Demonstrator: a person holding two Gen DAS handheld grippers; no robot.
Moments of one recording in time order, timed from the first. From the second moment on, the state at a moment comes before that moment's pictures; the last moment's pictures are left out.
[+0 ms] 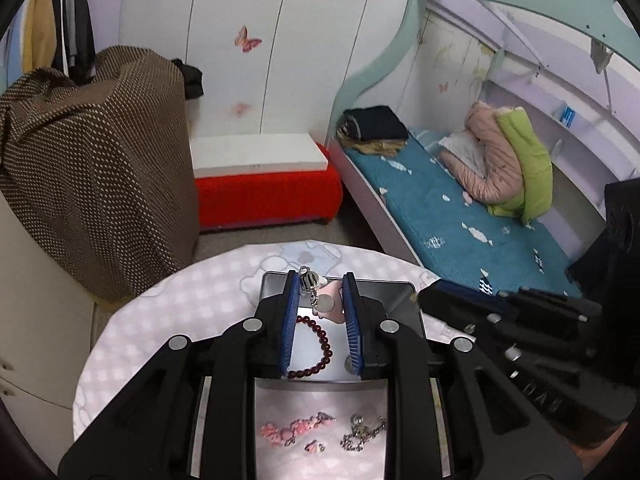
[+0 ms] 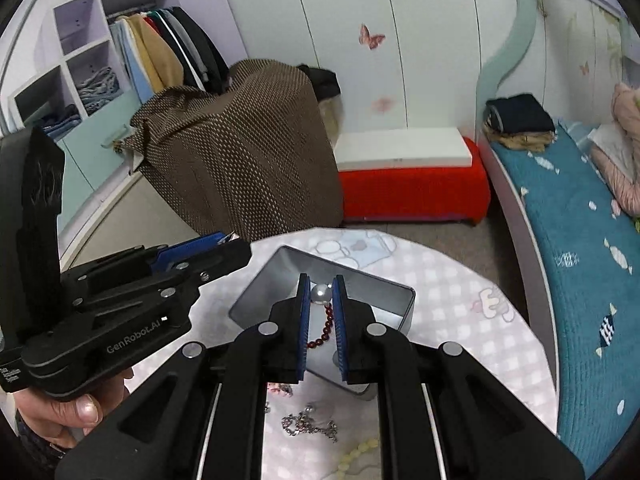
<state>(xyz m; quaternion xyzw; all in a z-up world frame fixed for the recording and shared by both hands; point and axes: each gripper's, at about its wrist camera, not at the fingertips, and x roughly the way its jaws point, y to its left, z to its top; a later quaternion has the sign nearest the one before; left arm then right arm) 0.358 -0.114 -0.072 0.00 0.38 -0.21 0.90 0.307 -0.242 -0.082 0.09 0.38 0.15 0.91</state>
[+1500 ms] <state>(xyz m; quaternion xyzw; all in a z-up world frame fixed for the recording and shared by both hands) 0.232 -0.019 -0.093 0.01 0.33 -0.04 0.94 0.198 -0.238 -0.097 0.03 0.35 0.09 0.93</state>
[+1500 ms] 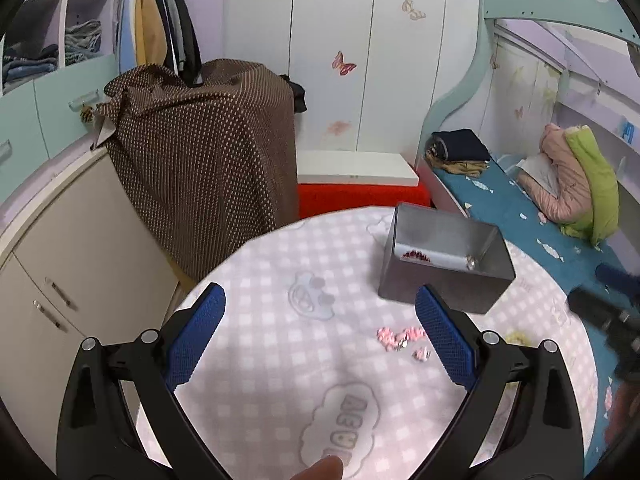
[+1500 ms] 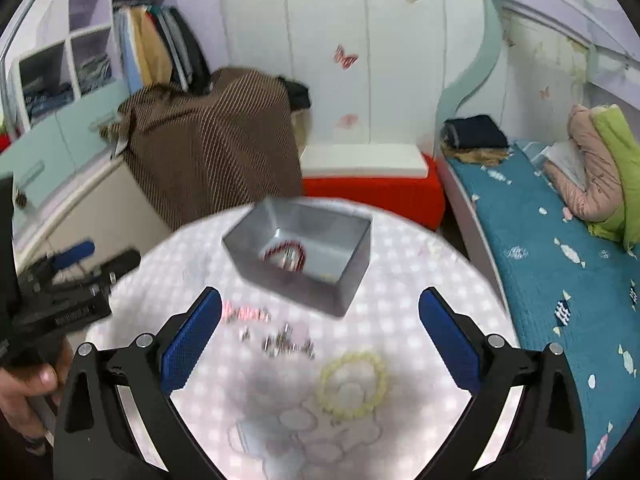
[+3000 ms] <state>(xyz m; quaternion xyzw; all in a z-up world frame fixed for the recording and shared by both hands) 0.301 -0.047 -0.196 0.02 0.44 -0.14 0.89 0.213 -0.192 -0.168 0.01 0.44 0.16 0.88</state>
